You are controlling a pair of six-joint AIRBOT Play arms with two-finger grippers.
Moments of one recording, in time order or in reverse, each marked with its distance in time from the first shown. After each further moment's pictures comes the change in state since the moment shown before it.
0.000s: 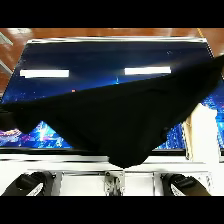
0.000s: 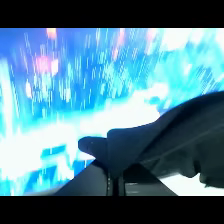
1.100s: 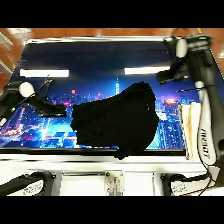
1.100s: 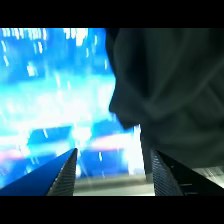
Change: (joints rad) left arm 0.241 -0.575 -0.216 -0.195 0.183 0.147; right arm -0.178 -0.624 -0.029 0.147 0.013 -0.156
